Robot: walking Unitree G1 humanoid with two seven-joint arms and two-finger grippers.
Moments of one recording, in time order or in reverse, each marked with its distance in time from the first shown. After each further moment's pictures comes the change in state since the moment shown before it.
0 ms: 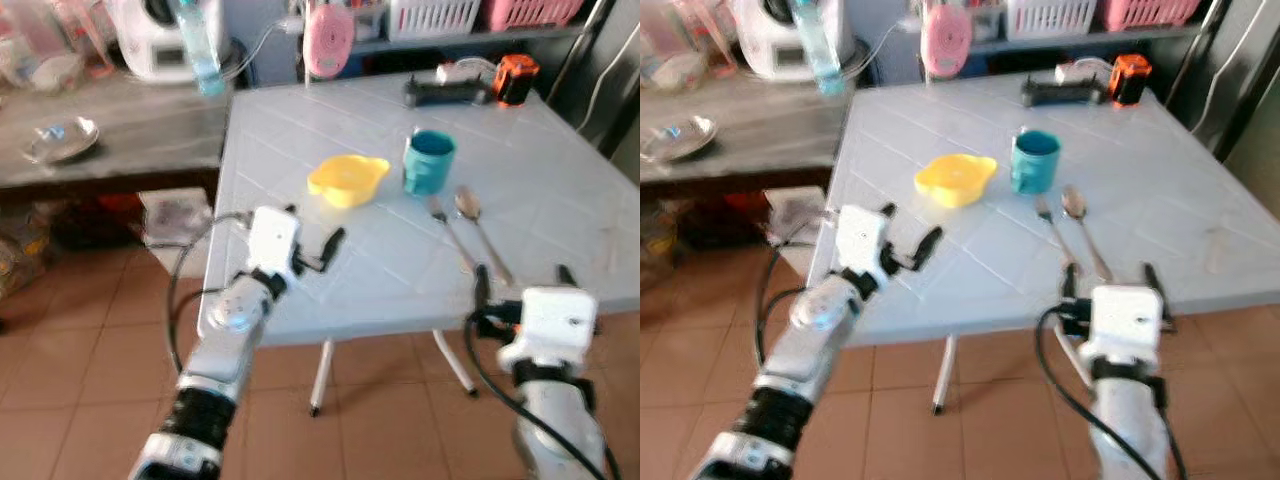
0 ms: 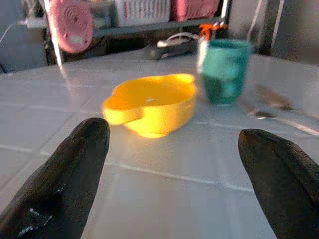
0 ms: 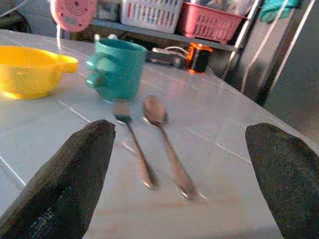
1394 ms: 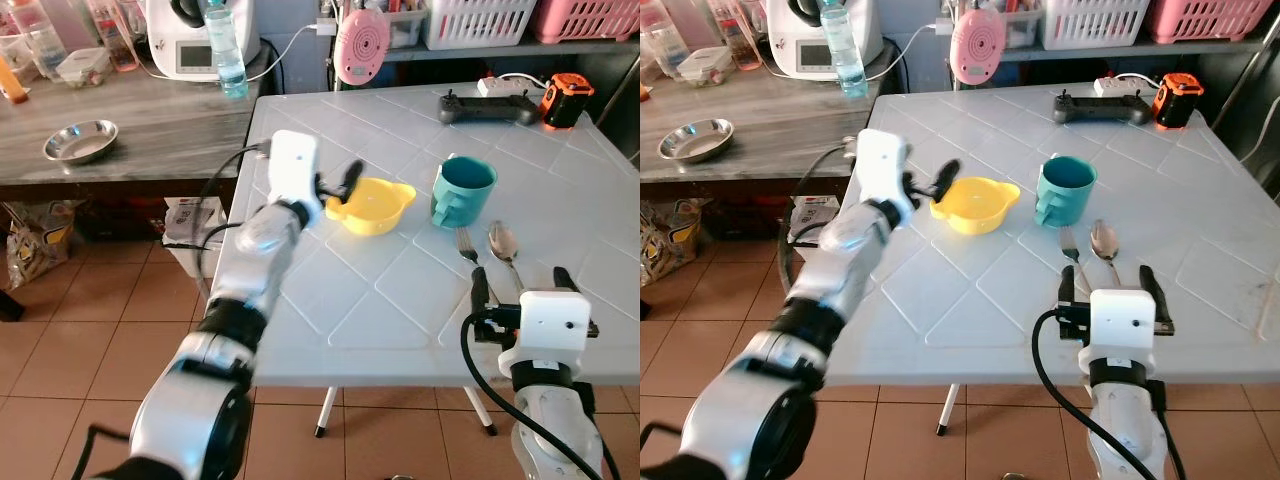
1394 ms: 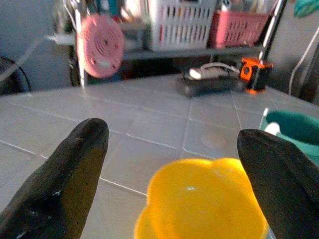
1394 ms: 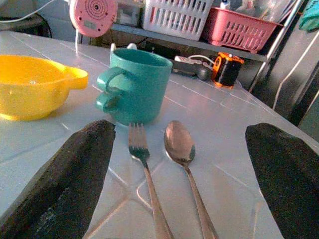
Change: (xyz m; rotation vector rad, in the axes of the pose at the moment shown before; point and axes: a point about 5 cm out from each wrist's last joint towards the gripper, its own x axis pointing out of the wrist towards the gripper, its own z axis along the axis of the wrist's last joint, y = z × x) left arm 0.073 -0.005 0.053 -0.092 -0.012 0.011; right arm -0.004 -0.004 0.001 -0.028 0.006 -0.015
